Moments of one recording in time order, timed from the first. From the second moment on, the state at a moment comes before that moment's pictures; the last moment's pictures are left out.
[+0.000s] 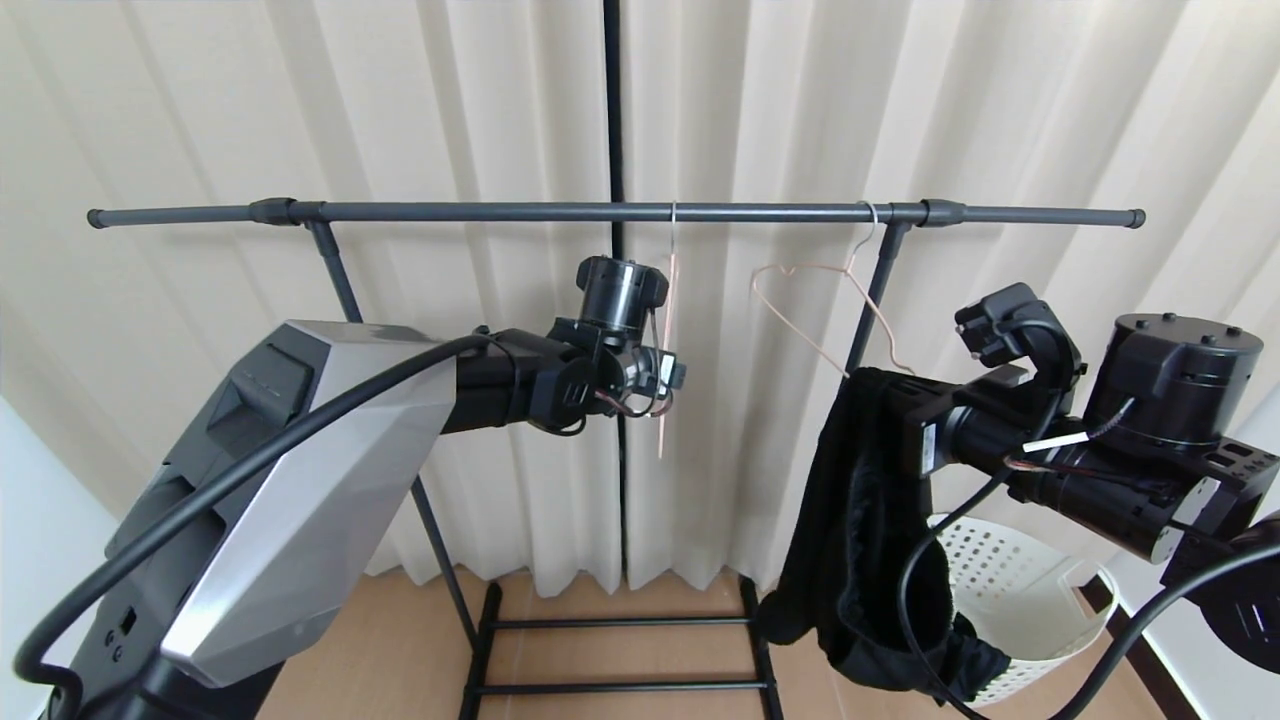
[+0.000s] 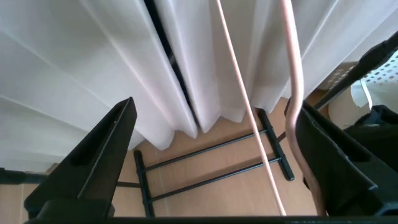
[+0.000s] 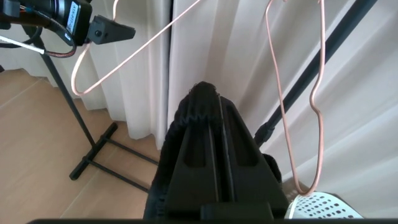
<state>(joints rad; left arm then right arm) -0.57 2.44 -2.00 0.01 0.34 0.02 0.35 1.69 -0.63 -0.89 0.03 -0.11</state>
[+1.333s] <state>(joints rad) -0.56 2.38 -2.00 -0.02 0.35 0.03 0.35 1.69 -0.63 -0.89 0.03 -0.11</state>
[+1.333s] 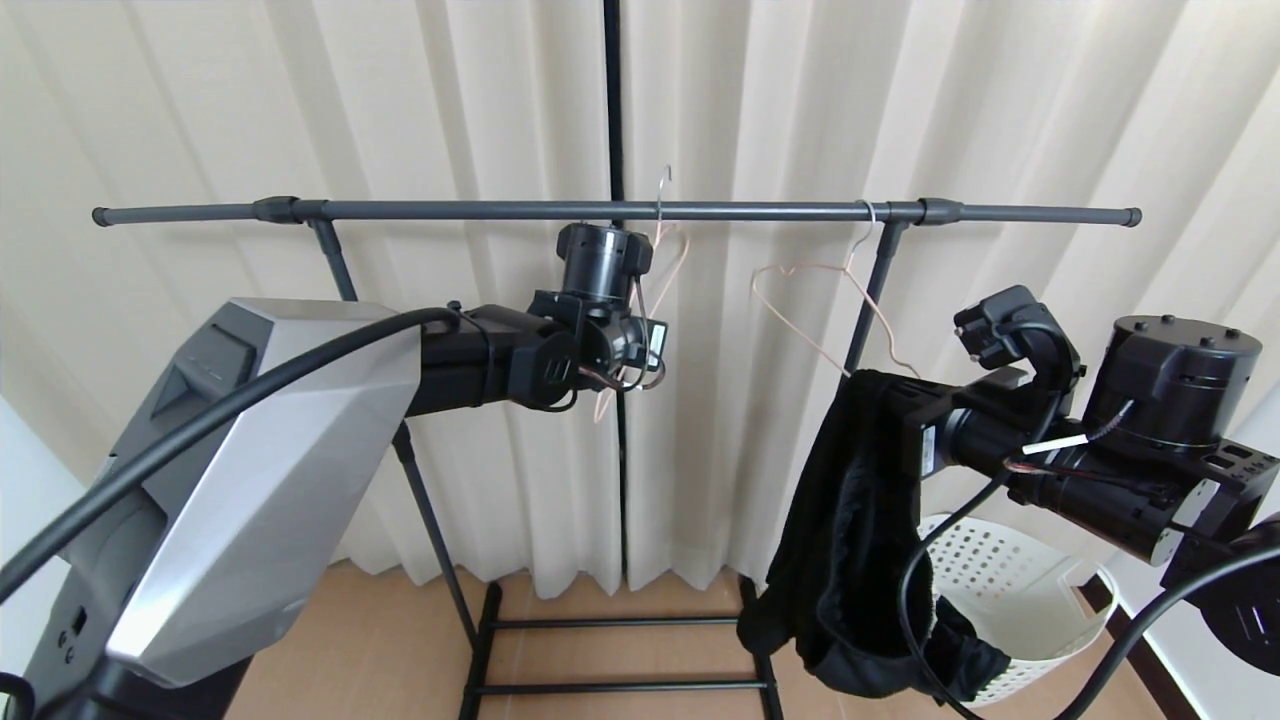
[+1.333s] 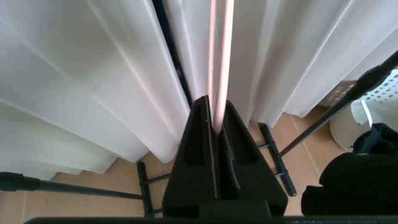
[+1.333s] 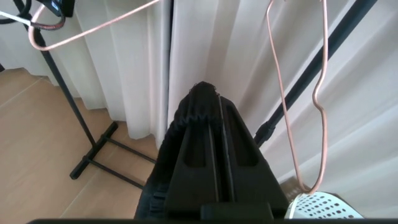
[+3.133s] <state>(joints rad) -0.65 1.34 -0.47 -0.57 0.18 0.03 0.44 1.57 -0.60 -0.82 -0.12 -0.11</state>
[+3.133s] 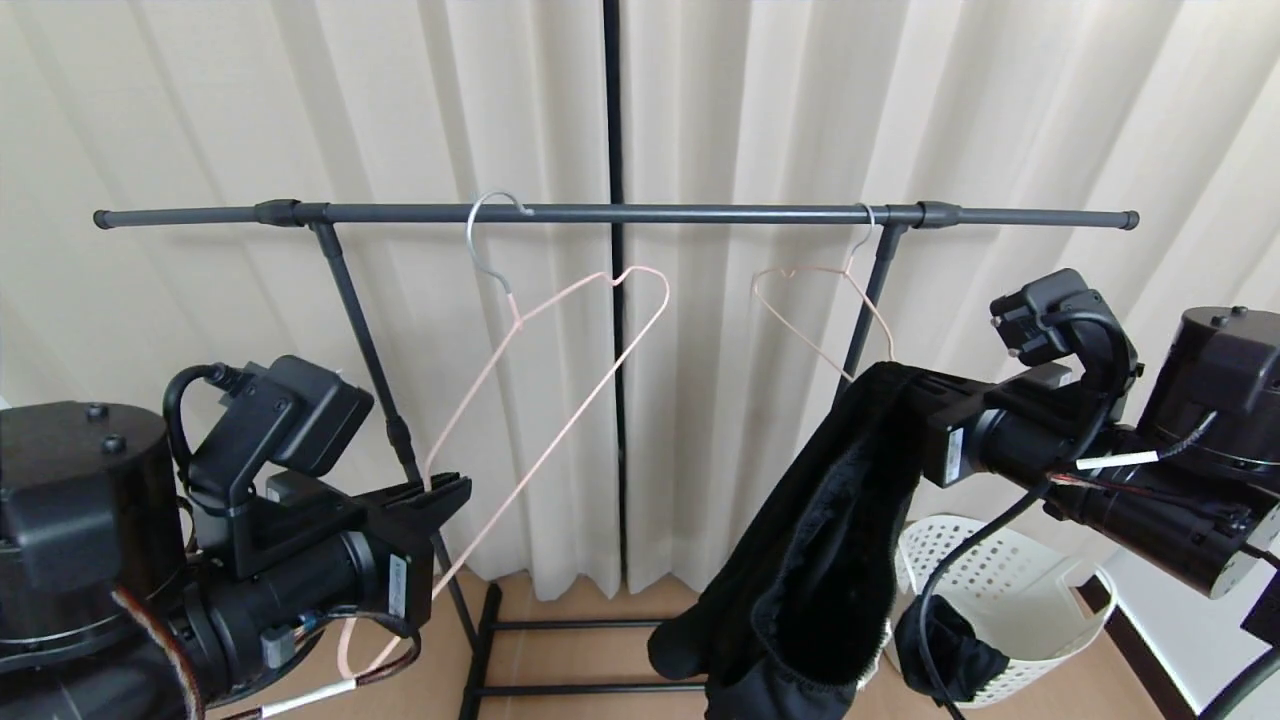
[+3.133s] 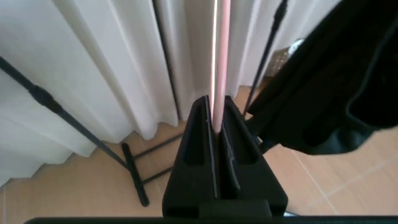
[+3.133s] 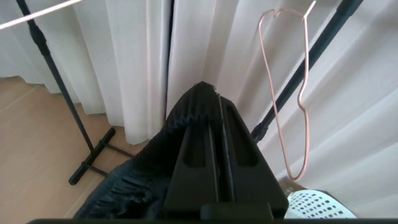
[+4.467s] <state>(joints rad) -0.71 1.47 -0.26 -0.79 -0.20 0.15 0.51 1.82 -0.77 -0.83 -0.52 -0.11</state>
